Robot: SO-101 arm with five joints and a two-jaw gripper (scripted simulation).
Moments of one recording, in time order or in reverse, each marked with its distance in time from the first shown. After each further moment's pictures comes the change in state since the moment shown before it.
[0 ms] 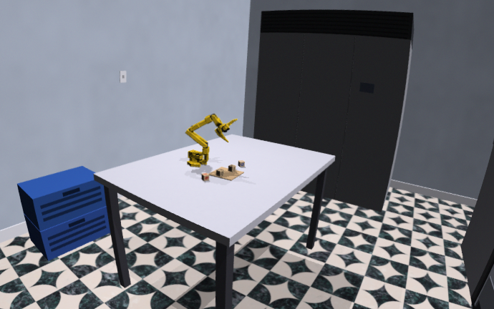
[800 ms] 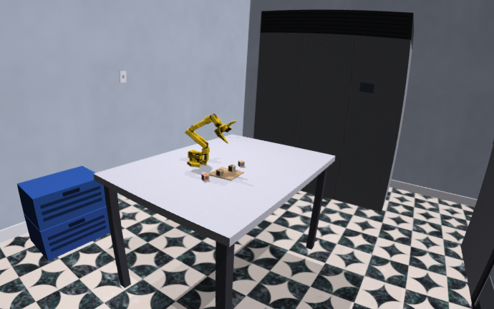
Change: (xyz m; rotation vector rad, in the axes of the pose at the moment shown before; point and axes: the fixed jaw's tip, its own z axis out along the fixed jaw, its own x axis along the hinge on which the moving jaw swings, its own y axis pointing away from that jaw) arm 0.010 0.003 0.000 -0.016 0.043 0.214
